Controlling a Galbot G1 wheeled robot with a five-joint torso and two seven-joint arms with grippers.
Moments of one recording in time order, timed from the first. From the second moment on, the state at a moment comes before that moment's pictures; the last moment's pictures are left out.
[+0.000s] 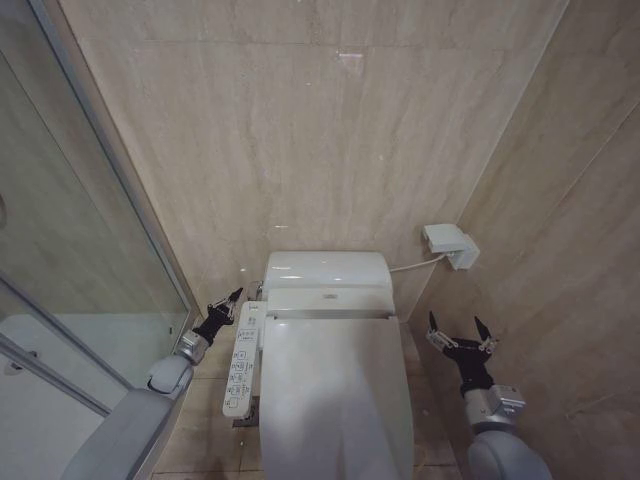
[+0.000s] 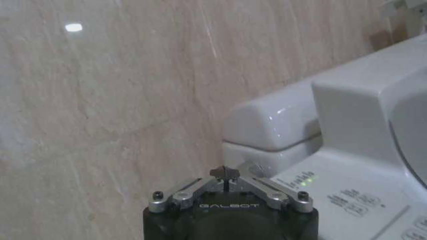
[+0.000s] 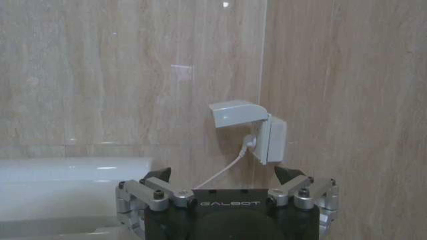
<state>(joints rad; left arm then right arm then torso) 0.76 -1.05 -0.10 -1.11 -0.25 -0.50 0.20 -1.51 1.40 0.71 2.03 0.21 0.02 0.13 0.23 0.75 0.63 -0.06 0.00</state>
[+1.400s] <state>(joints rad) 0.76 -1.01 -0.09 -1.07 -0.23 -0.56 0.28 -1.51 1.40 0.71 2.03 0.21 0.02 0.13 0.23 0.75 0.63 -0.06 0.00</state>
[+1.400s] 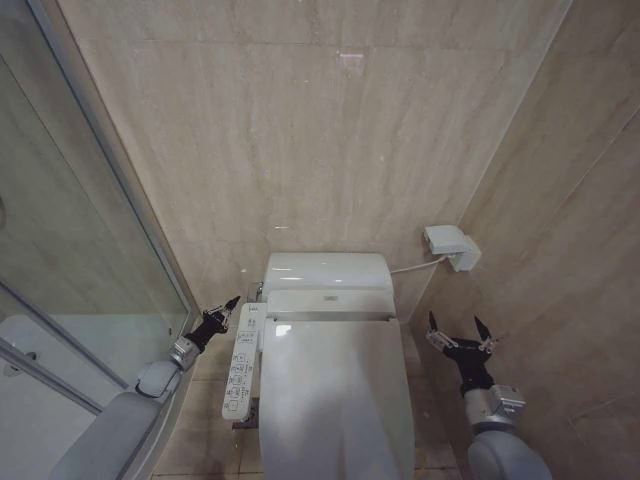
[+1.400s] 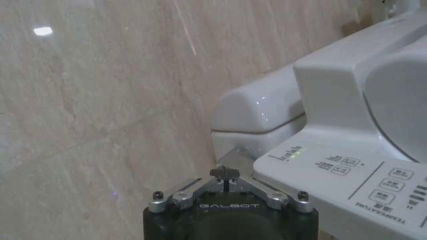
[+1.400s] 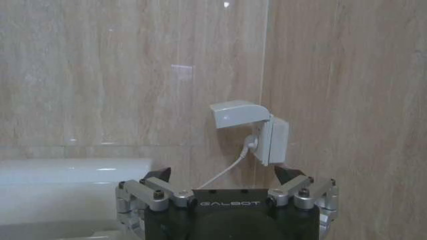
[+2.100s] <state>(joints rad) 0.65 -1.04 -0.03 -0.97 -0.23 -0.59 0.32 -1.51 1.40 0.71 2.03 0.21 0.02 0.13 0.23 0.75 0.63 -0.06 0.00</state>
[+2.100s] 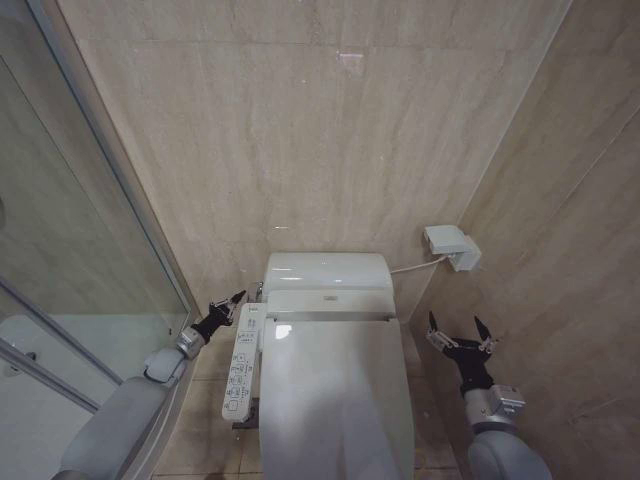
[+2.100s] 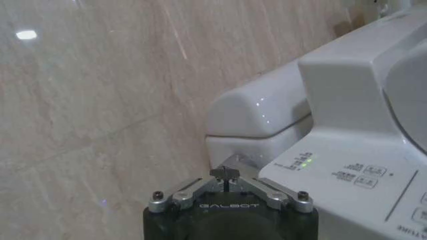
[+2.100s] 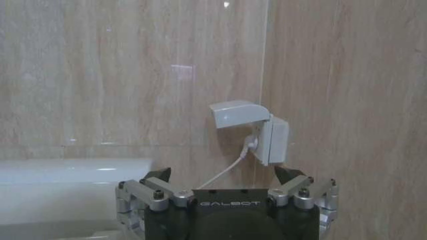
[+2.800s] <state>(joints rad) 0.64 -1.10 -0.02 -0.89 -0.22 -0.62 0.36 -1.51 1.40 0.71 2.03 0.21 0.02 0.13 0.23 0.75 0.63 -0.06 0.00</state>
